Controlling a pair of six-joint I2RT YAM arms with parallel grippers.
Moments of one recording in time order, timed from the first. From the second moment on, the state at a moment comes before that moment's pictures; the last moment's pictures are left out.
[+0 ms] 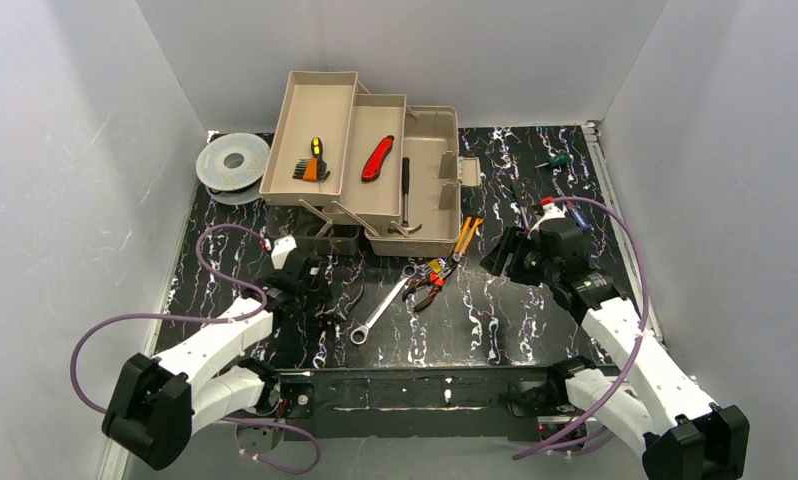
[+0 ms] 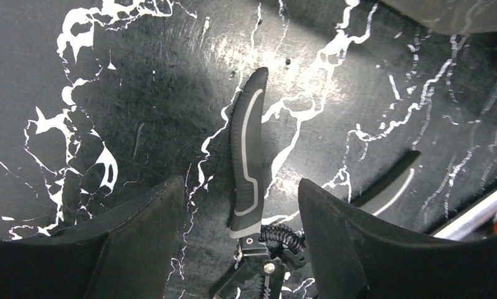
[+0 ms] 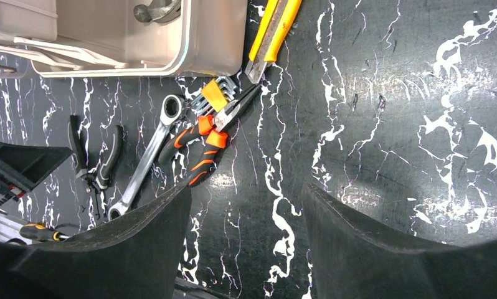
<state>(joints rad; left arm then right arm) -0.50 1.03 0.49 -0.47 -0.37 -0.76 0.37 0.86 0.68 -0.48 -0.13 0.57</state>
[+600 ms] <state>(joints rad) -0.48 1.21 0.54 -0.47 -0.30 -0.87 0.37 0.82 0.68 -0.51 -0.13 0.56</state>
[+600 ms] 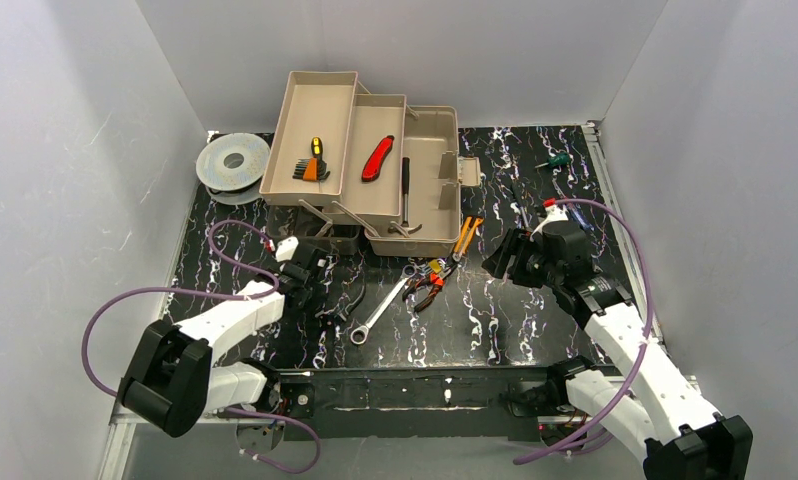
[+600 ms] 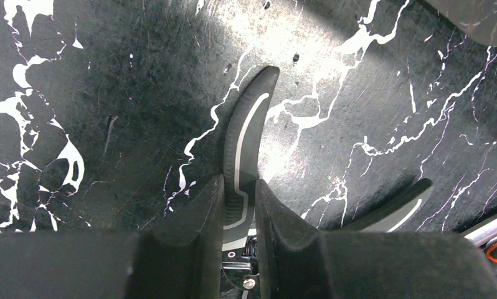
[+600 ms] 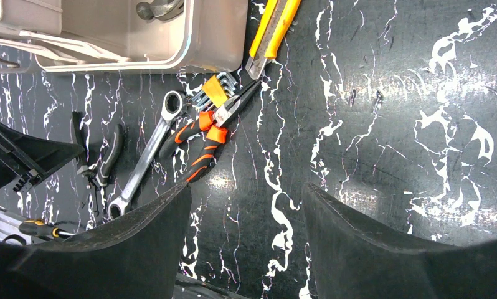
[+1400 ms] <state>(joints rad) -0.47 0.86 0.86 -0.69 -0.14 -0.63 0.37 0.80 0.68 -0.54 -0.11 0.55</state>
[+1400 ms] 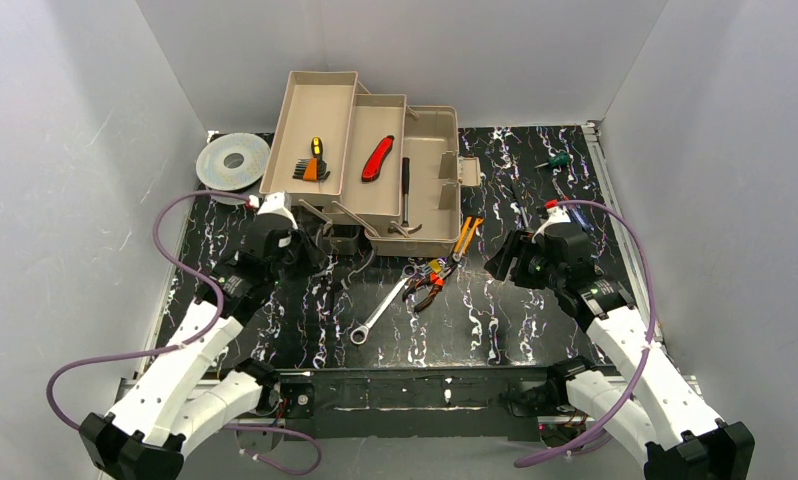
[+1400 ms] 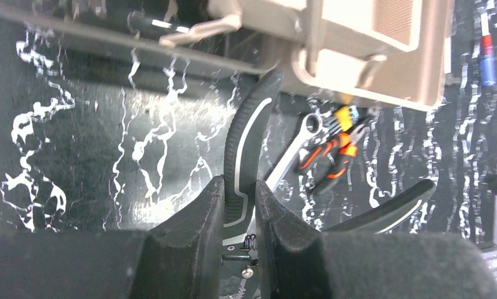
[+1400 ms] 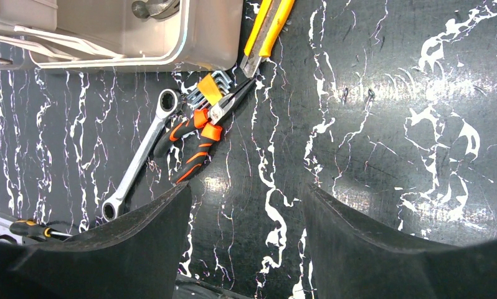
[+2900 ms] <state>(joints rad) -0.03 1.95 1.99 -0.35 0.16 -0.85 0.37 0.80 0.72 -0.57 -0.10 0.57</state>
